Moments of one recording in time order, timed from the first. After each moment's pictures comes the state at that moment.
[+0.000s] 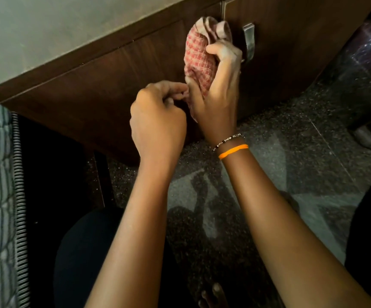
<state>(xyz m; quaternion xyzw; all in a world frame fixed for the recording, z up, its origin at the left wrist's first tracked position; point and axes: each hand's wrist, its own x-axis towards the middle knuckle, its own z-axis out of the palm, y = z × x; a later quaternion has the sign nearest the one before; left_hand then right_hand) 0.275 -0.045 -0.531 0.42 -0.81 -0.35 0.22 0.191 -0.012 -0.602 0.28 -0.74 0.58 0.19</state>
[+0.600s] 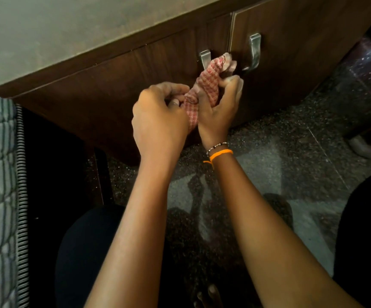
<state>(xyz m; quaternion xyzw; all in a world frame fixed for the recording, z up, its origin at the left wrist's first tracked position) 0.279 -0.050 -0.524 0.43 -0.80 -0.37 0.21 0.197 -0.027 -0.622 0.11 -0.71 0.68 0.11</state>
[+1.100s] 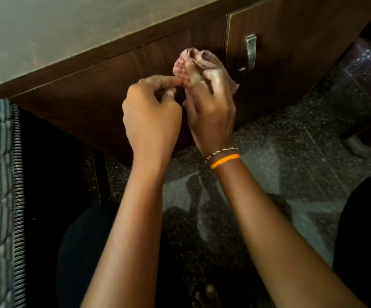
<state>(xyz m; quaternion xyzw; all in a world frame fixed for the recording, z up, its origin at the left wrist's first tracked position) 0.280 -0.050 -0.516 0.43 -0.78 -0.38 0.25 0.210 -0.010 -0.600 0.34 -0.78 0.47 0.25</state>
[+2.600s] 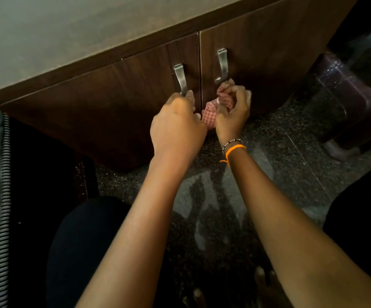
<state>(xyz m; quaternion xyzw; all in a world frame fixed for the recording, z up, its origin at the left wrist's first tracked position) 0.255 -0.004 -0.519 0.34 -0.90 -0.25 0.08 0.150 0.027 -0.640 0.07 -0.75 0.65 0.09</state>
